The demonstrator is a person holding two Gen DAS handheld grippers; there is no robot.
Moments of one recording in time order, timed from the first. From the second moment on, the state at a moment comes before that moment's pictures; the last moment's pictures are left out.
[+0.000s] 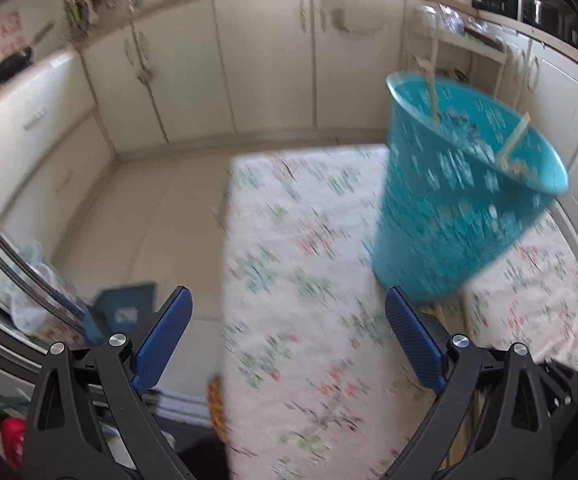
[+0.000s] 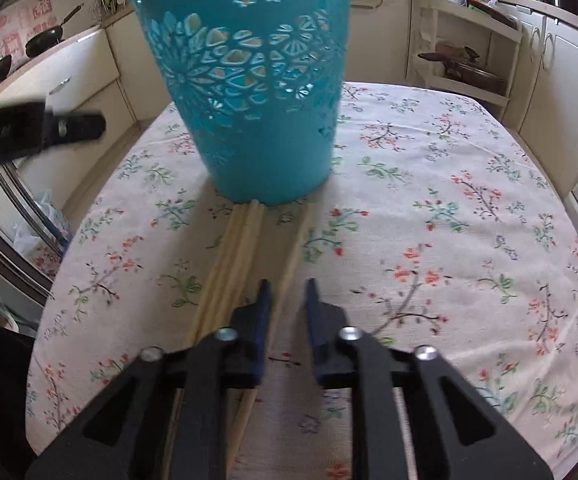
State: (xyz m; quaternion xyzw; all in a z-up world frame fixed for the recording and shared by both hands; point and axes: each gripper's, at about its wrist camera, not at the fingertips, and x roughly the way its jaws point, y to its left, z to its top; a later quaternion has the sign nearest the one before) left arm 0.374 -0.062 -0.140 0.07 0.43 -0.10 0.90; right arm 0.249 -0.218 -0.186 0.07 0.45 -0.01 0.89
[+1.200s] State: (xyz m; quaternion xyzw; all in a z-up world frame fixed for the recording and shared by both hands) left arm 0.363 -0.128 -0.208 0.11 0.51 -0.16 0.84; right arm 0.231 -0.263 -0.191 0.16 0.43 0.01 0.89
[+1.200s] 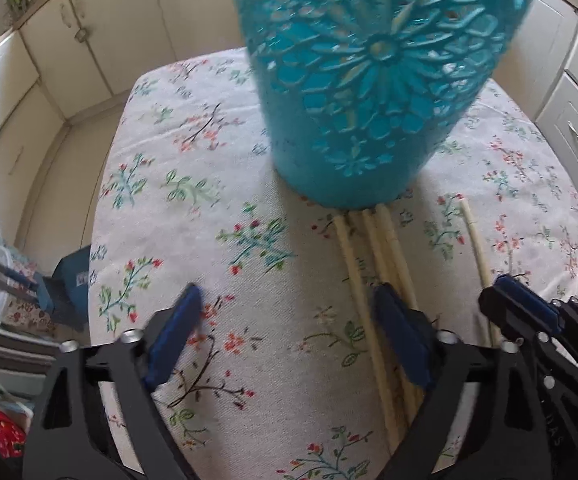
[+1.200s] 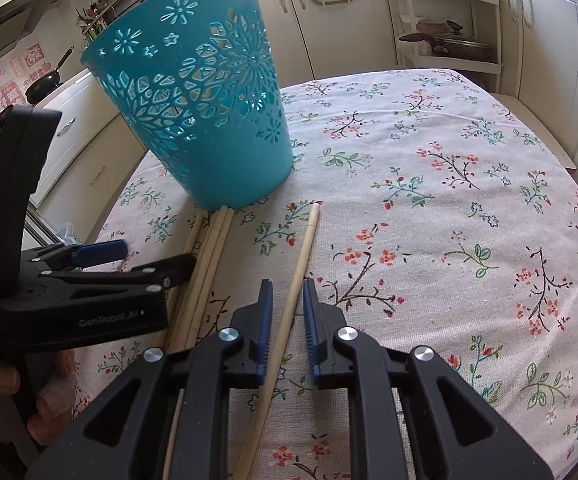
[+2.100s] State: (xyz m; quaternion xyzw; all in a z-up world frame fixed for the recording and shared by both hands) left arm 0.355 -0.103 0.054 -0.04 0.30 -0.35 0.89; right arm 0.231 -0.263 -0.191 0.16 0.43 0.02 0.89
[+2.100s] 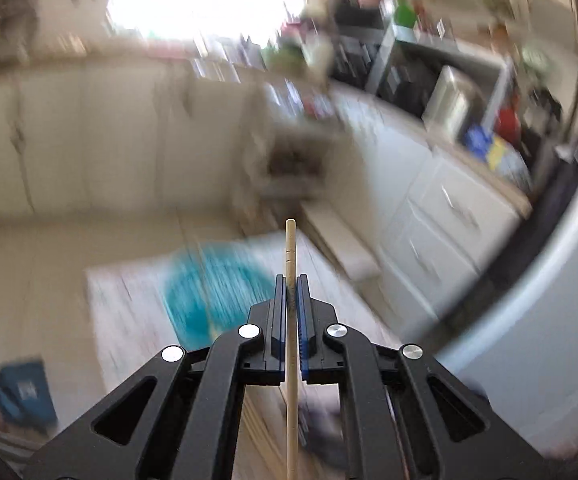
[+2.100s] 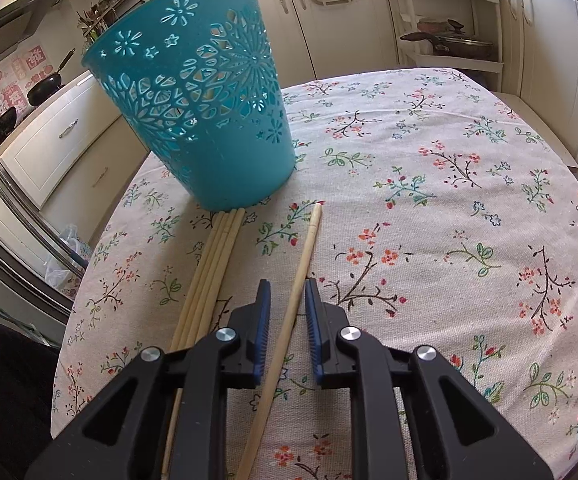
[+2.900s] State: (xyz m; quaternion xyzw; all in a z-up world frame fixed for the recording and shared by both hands) left arm 0.389 -0.092 -0.047 -0.02 0.26 -0.16 0.95; right arm 0.231 -0.262 -0.190 0.16 0.43 0.02 0.89
